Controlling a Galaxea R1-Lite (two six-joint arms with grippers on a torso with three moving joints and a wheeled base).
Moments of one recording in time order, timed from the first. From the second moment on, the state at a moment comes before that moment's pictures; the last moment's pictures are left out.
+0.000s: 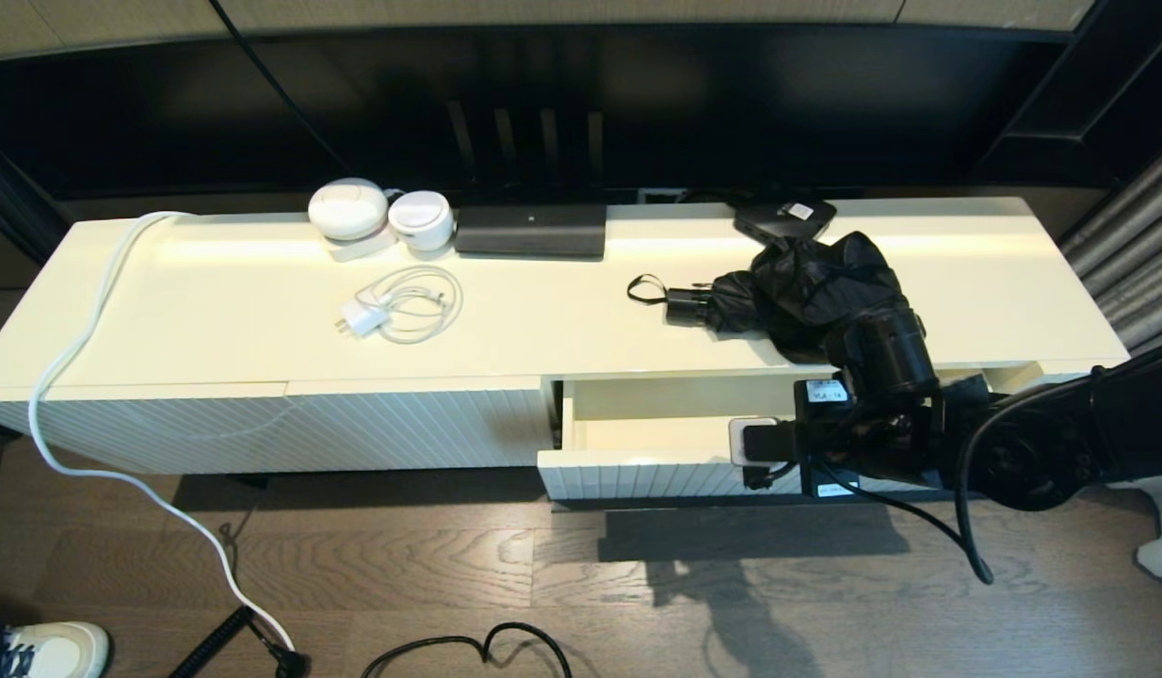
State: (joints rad) left arm 0.00 0.00 0.00 0.03 0.00 0.04; right arm 0.41 1.90 -1.04 -0.22 -0.17 -1.30
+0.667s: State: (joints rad) left arm 0.00 0.00 0.00 0.03 0.00 0.04; right arm 0.44 1.85 -0.94 -0.16 -0.17 -1.30
